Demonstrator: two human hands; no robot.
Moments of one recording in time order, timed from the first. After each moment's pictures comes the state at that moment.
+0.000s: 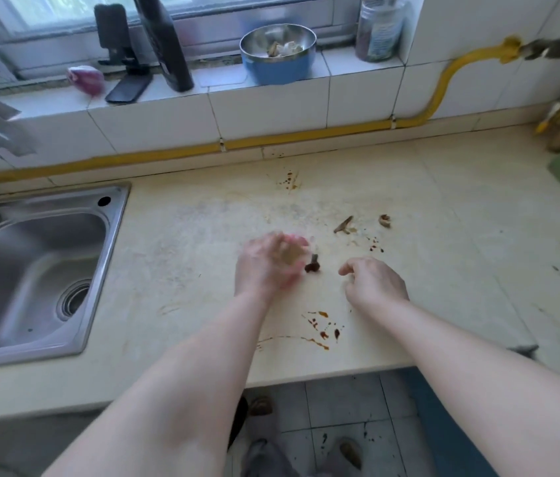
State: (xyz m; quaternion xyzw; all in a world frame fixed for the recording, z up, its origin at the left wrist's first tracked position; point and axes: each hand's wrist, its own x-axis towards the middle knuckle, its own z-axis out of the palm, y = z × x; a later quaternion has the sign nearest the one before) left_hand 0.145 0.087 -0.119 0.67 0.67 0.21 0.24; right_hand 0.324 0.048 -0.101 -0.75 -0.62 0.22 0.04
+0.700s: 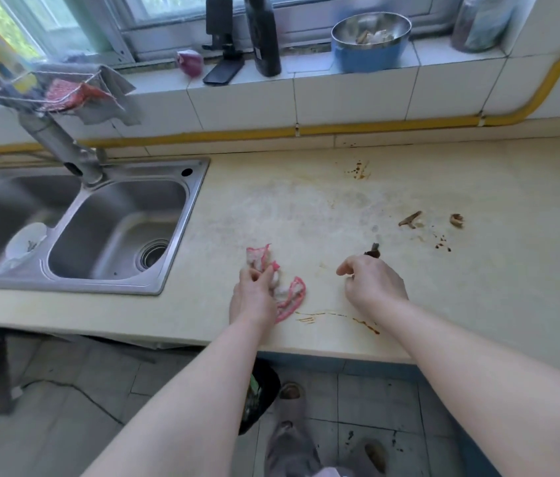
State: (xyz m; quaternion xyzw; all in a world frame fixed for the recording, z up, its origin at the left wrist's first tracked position) left_hand 0.052 -0.006 -0.146 0.57 0.79 0.11 0.20; right_hand 0.249 0.034 -0.110 -0.67 -0.69 0.25 0.07
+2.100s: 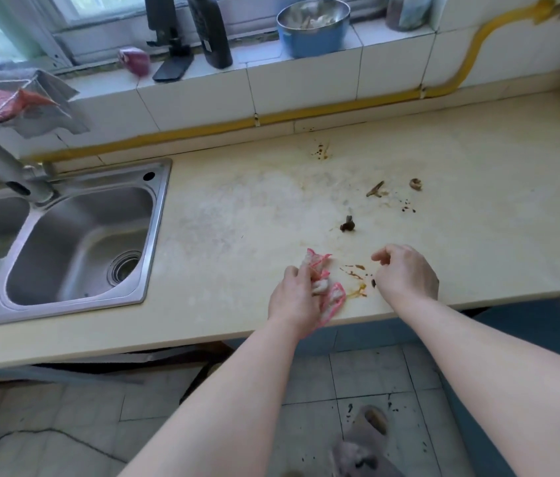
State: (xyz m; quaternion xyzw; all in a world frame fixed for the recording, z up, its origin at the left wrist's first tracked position) left_hand 0.112 -0.032 -0.131 0.71 0.65 0.06 0.26; right_hand 0.286 -0.022 -0.114 -0.81 -0.52 0.19 0.16
